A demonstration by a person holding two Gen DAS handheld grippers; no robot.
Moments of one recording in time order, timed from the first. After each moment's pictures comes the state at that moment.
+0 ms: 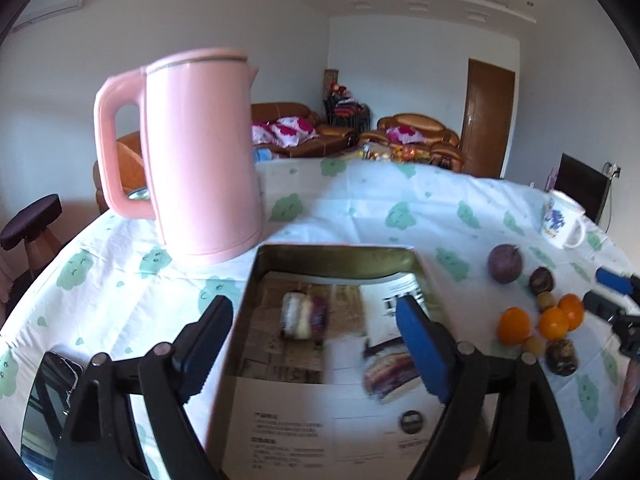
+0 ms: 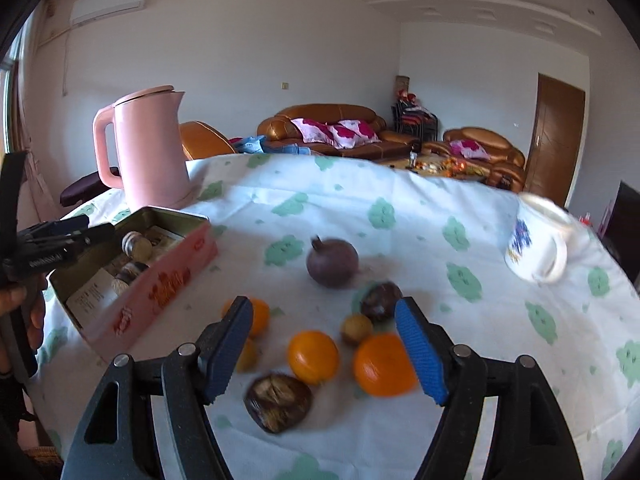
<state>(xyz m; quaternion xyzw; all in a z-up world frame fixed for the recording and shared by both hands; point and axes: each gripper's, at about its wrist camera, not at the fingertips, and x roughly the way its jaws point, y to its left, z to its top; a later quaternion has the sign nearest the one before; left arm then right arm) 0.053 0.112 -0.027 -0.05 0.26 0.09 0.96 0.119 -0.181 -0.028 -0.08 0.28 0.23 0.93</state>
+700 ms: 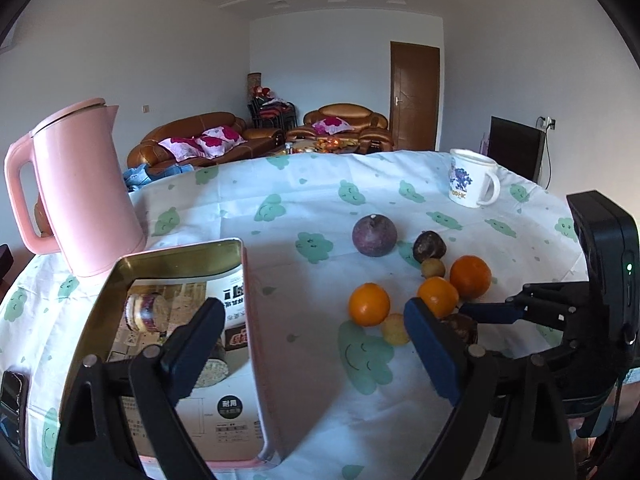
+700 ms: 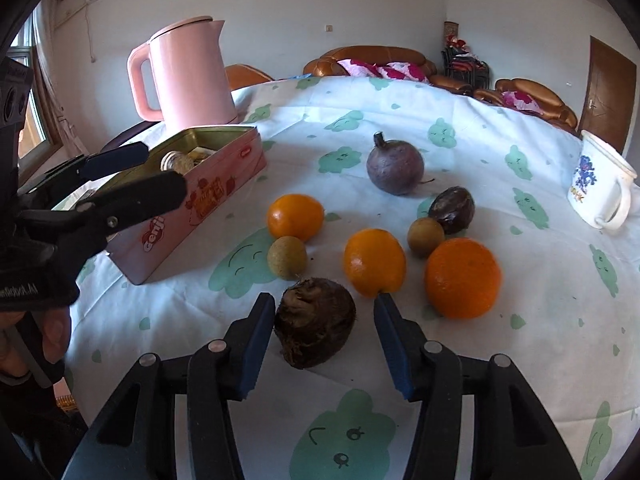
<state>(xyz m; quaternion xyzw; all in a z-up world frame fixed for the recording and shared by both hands) 0.054 -0.001 -0.029 0.01 0.28 -0.03 0.96 0.112 -0.168 -0.074 -0.10 0.38 0.32 0.86</state>
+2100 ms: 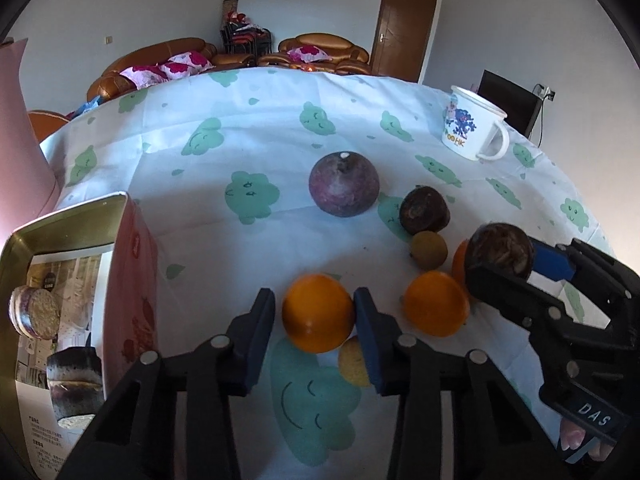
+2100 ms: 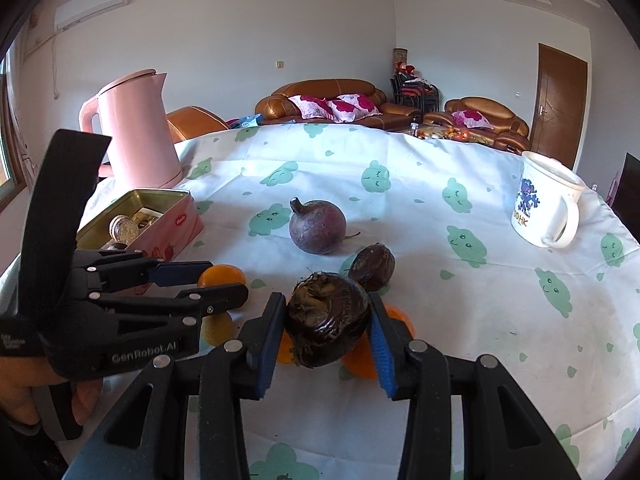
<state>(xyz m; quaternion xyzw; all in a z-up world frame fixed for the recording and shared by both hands) 0.140 -0.027 -0.071 -0.04 0.41 -0.08 0.91 0.137 -0.191 -0.047 -0.07 0.32 0.23 0.92</state>
